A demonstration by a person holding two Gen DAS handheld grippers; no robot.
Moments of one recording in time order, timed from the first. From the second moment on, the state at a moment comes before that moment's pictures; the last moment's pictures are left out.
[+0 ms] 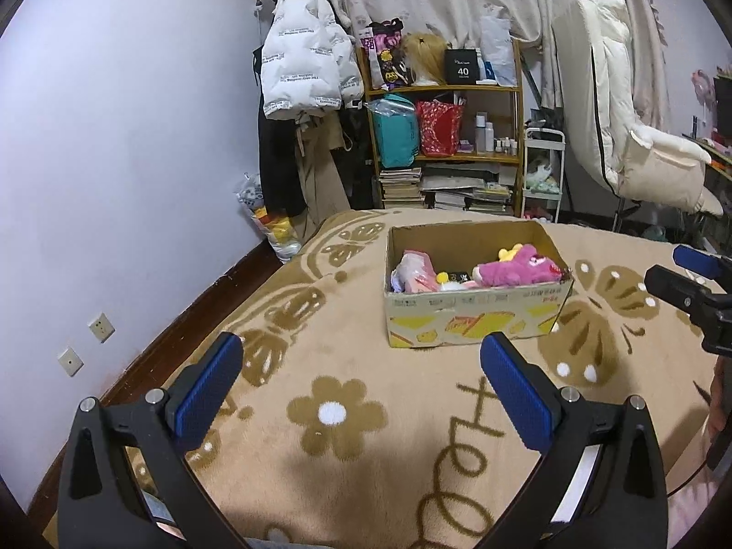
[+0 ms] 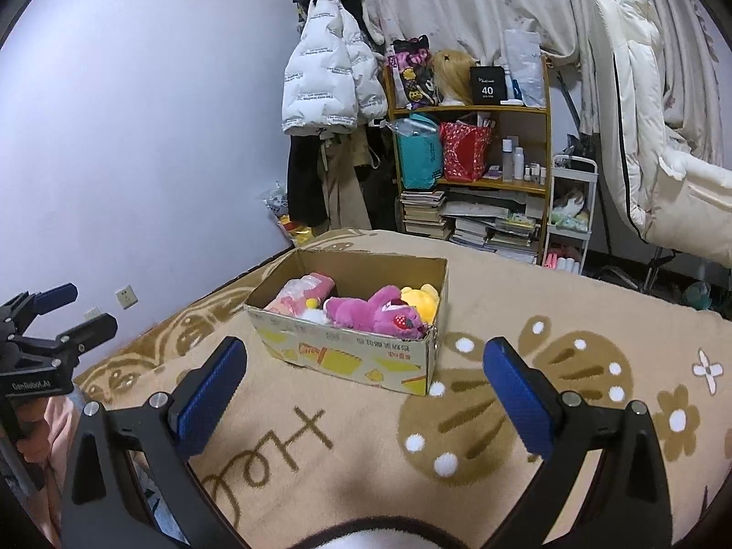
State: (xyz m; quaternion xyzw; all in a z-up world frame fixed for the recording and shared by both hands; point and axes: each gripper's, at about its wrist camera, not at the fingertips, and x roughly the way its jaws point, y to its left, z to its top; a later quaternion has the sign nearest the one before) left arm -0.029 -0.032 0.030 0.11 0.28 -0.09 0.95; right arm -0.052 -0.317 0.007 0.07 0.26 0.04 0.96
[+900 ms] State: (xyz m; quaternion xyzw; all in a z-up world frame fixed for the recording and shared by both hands) left arm -0.029 -0.049 0.011 0.15 0.27 -0.09 0.95; right arm -0.059 -0.330 -0.017 0.10 0.28 0.02 0.96
